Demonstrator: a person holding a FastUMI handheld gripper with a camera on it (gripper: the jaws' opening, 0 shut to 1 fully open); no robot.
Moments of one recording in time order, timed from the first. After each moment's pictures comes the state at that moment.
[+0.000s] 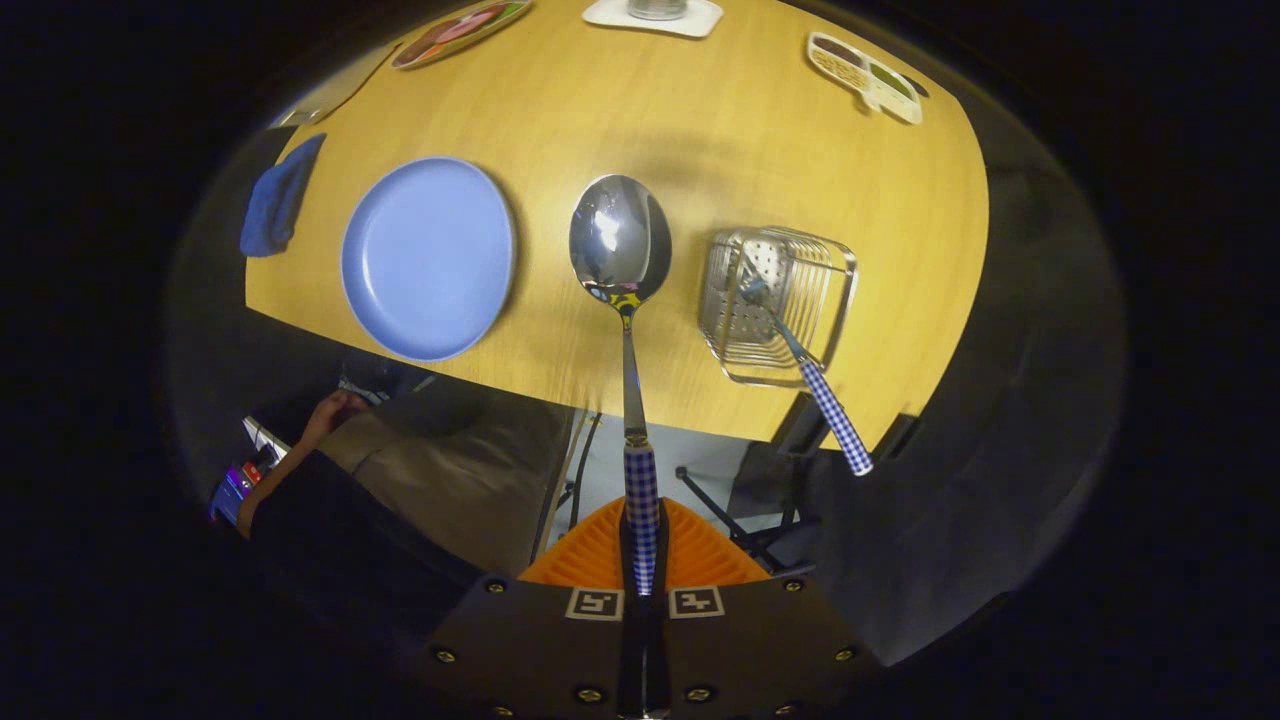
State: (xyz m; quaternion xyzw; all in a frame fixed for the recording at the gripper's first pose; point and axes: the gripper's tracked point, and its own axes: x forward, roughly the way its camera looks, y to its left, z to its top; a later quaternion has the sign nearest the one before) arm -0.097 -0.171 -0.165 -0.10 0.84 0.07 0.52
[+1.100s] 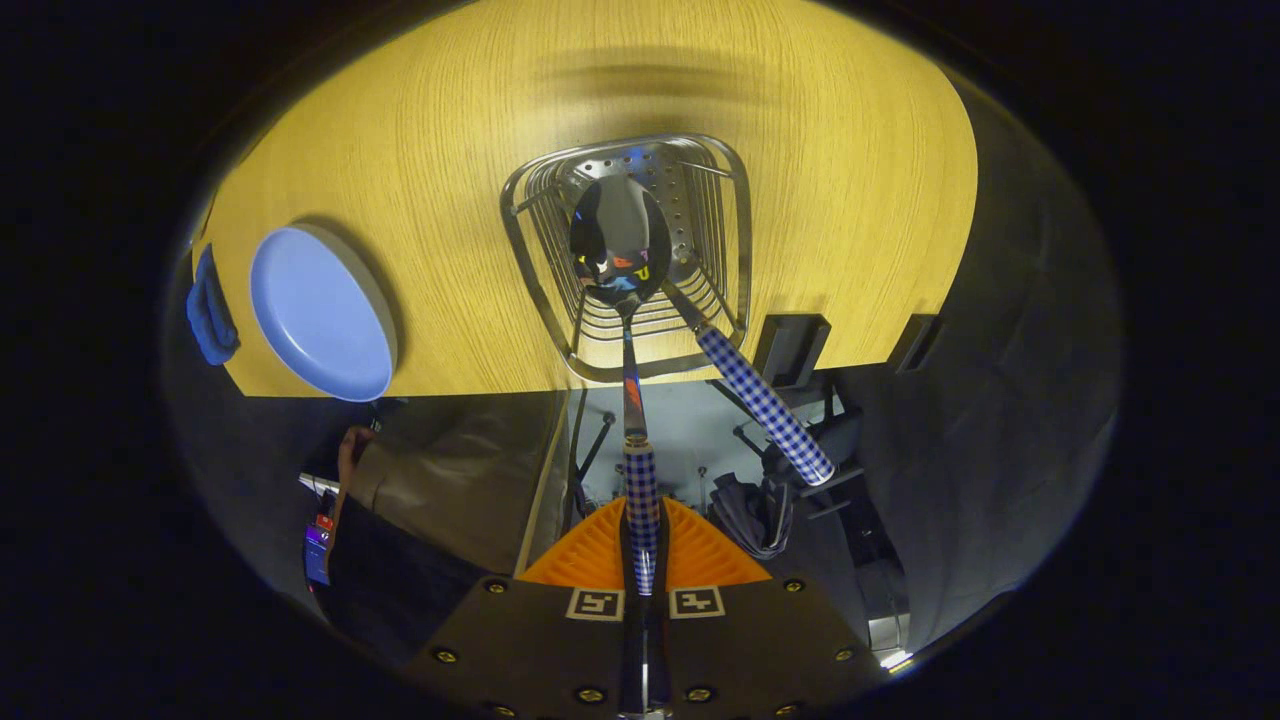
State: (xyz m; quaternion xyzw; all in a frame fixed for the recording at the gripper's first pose) arm -0.084 -0.204 -0.194 -0.02 0.92 -0.01 0.39
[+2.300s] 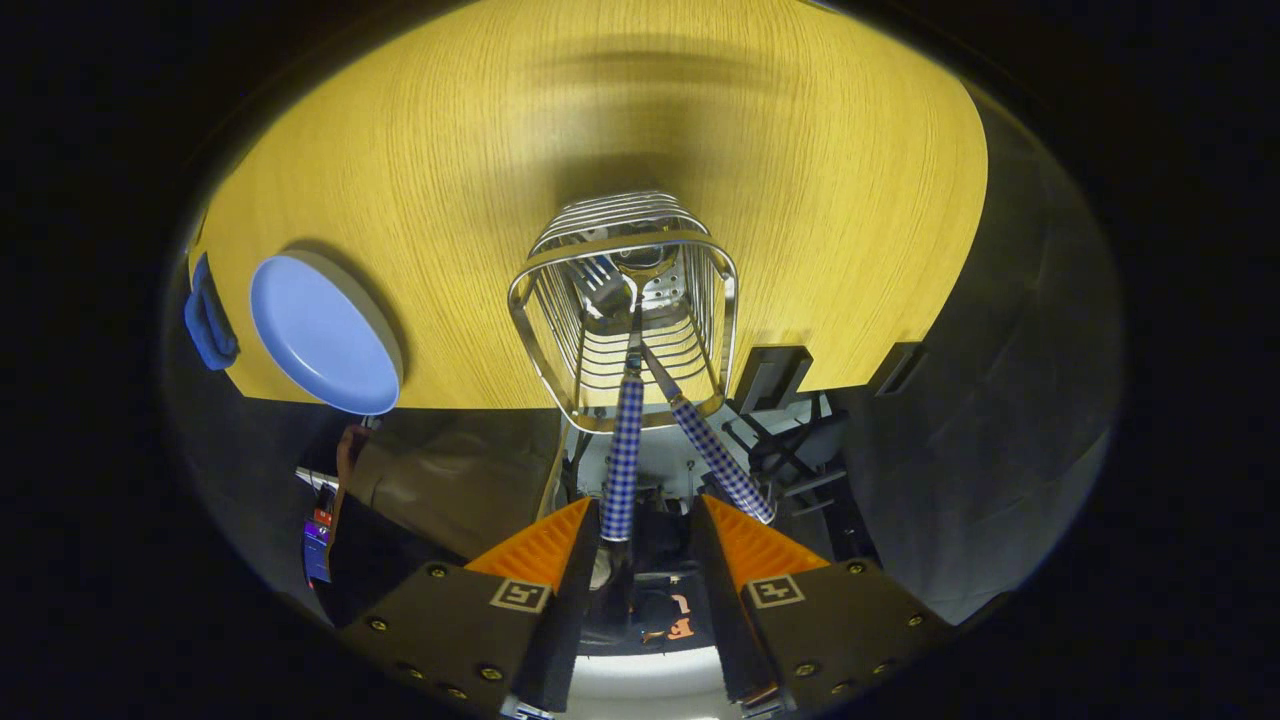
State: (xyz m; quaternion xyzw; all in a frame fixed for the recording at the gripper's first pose) arm -0.052 -0.213 -0.188 -0.03 0.92 0.00 0.38
